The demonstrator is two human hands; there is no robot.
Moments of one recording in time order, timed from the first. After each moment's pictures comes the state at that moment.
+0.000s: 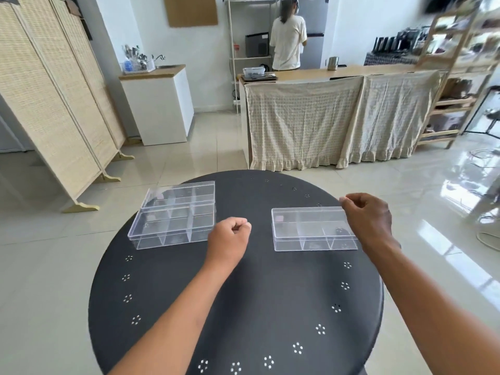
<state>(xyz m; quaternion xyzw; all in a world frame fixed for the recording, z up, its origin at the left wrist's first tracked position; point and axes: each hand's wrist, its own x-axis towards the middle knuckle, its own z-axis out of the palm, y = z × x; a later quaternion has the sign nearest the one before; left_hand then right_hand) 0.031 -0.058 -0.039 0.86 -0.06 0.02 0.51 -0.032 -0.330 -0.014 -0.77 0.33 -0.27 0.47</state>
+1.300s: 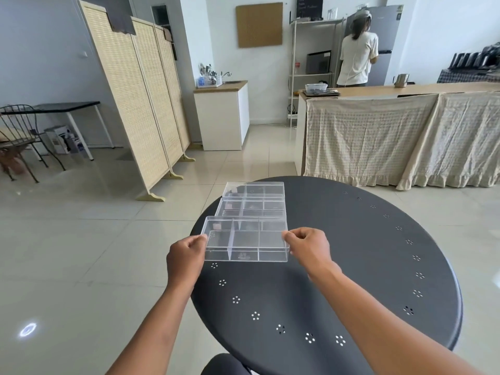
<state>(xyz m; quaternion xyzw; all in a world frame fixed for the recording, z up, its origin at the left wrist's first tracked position) -0.002 0.183 -0.059 0.84 0.15 0.16 0.50 -0.018 -0.081 -0.048 -0.79 0.18 -0.08 0.58</state>
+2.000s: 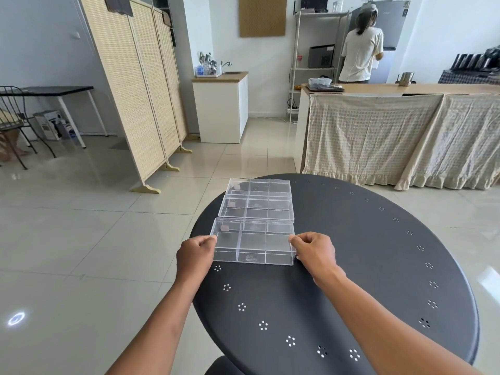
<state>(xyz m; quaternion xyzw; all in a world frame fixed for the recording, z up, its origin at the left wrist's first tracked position) 0.035 0.187 -0.085 0.86 0.13 0.10 0.48 0.012 -0.077 -0.073 -0.80 0.22 -0.06 0.56</state>
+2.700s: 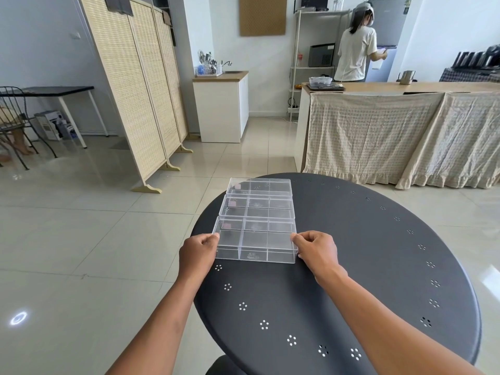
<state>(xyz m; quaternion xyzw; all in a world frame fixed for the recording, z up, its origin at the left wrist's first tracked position) 0.030 0.183 -0.074 0.86 0.11 0.09 0.48 0.011 -0.078 -0.073 -0.79 0.22 -0.07 0.57</state>
